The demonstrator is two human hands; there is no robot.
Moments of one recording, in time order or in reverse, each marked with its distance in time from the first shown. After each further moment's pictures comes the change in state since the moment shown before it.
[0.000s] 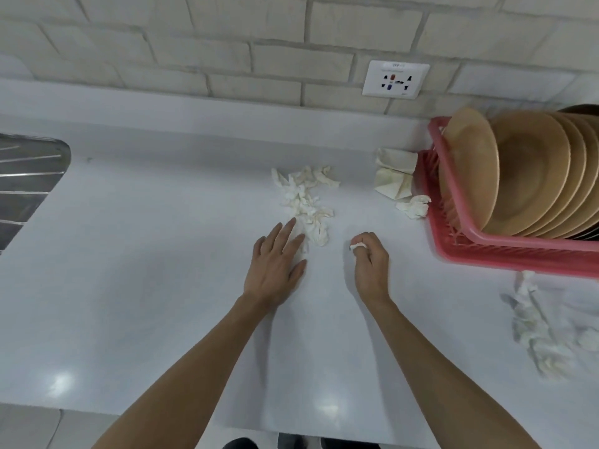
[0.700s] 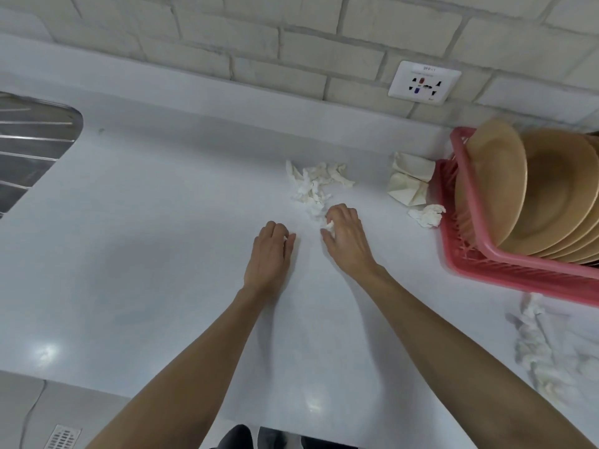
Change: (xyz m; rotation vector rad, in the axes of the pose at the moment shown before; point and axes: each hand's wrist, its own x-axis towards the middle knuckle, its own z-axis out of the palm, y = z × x) left_hand 0.003 -0.001 -0.007 -0.396 0.191 -0.282; right_hand 0.048 -0.010 0.044 -0.642 -0.352 -0.416
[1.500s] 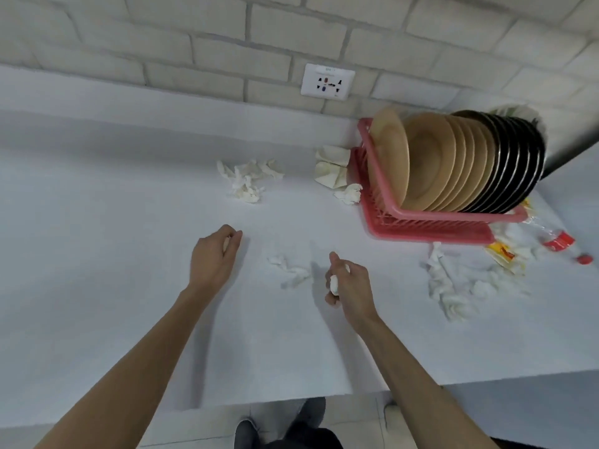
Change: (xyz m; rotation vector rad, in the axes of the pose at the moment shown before) left_hand -0.014 0.007 -0.014 -0.143 -0.053 0.020; right_hand -0.151 -0.034 -0.093 0.934 0.249 0.856
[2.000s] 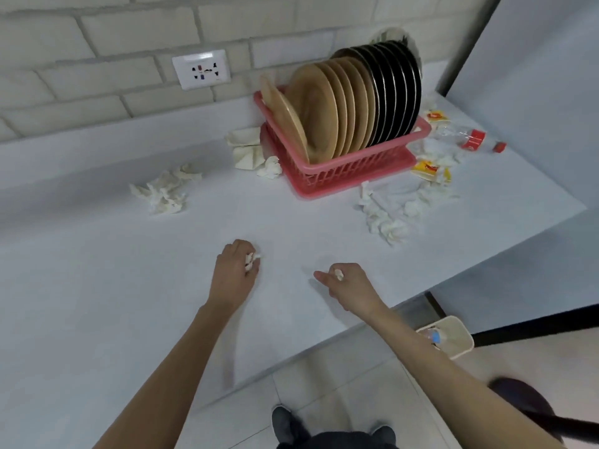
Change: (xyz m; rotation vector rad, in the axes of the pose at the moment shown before) left_hand -0.052 0.065 0.088 0.170 -0.329 0.361; right_hand -0.062 0.045 -0.107 -0.232 0.044 0.036
